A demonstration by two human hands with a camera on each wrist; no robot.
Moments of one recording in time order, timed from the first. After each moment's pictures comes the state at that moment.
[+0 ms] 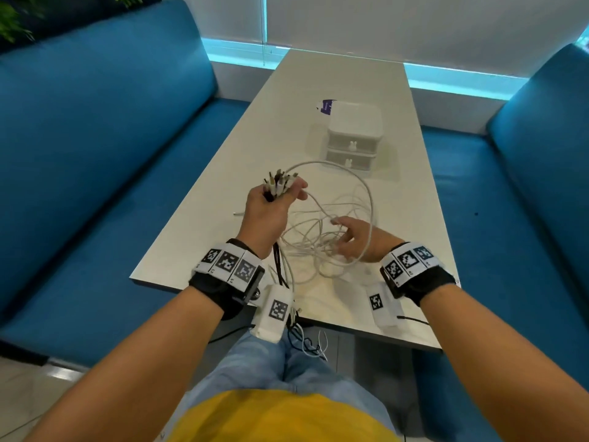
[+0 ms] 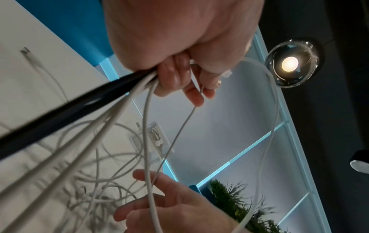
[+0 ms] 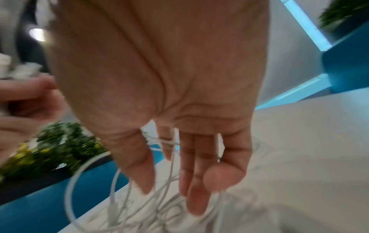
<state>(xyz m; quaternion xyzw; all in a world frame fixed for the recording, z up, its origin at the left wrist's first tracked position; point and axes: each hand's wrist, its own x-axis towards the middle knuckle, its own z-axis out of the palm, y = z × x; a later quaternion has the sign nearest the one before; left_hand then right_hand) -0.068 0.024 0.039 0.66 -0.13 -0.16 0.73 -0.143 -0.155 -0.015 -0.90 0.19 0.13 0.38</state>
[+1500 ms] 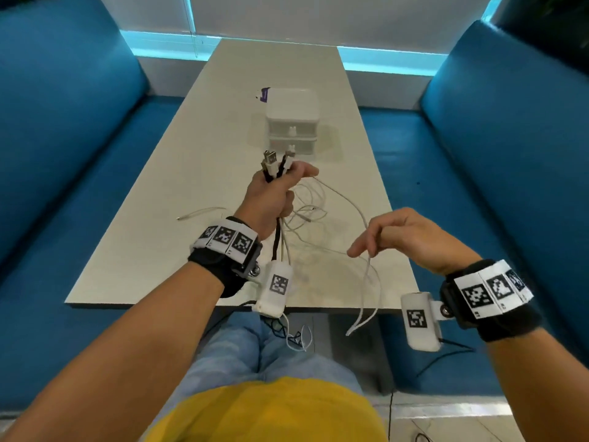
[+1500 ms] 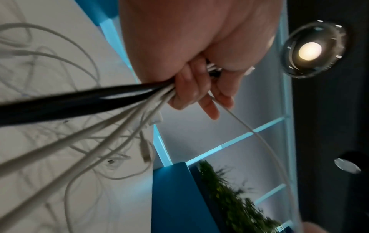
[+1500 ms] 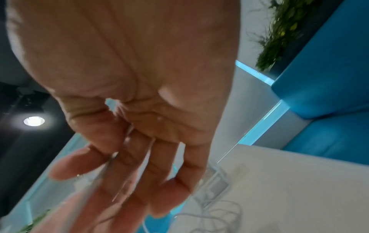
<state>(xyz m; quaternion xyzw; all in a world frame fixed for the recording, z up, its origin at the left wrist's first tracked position) -0.097 -0.038 0.044 0.59 -0.24 -0.32 0.70 -0.294 -0.168 0.060 -0.80 0.15 0.00 0.57</state>
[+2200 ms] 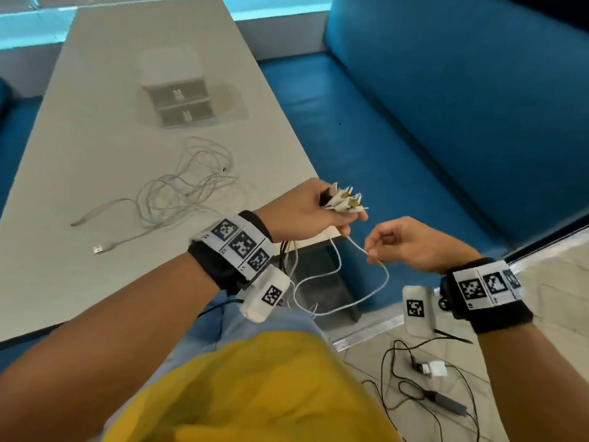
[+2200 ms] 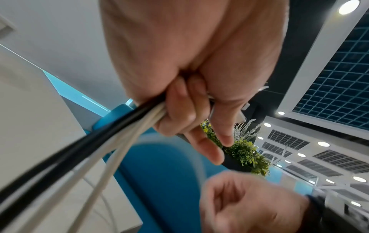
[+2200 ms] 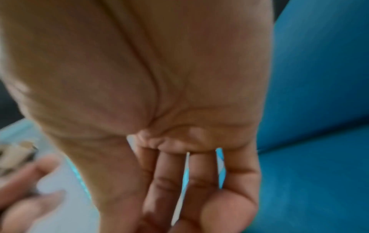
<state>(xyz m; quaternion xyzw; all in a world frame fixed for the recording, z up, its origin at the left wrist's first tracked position) -0.252 -0.084 0.034 0.57 -0.61 -0.45 0.32 -0.458 -0.173 -0.012 -0.76 0.36 0.01 0.54</state>
